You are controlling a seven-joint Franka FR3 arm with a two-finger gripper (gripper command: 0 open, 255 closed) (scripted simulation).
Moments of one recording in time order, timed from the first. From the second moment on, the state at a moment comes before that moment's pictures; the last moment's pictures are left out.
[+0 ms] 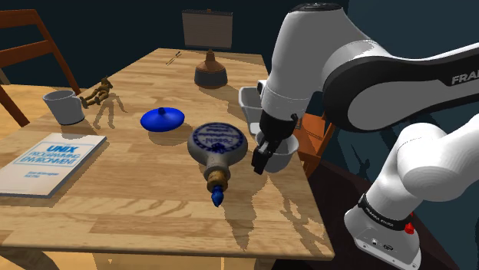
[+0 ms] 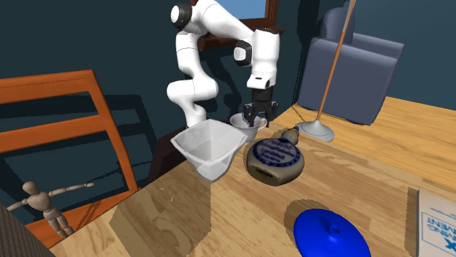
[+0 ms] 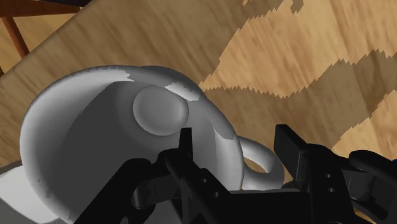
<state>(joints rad) 0.12 -0.63 0.58 -2.57 0.27 2.09 0.32</state>
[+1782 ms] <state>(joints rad) 0.10 -0.66 0.48 -2.24 0.21 1.73 0.31</state>
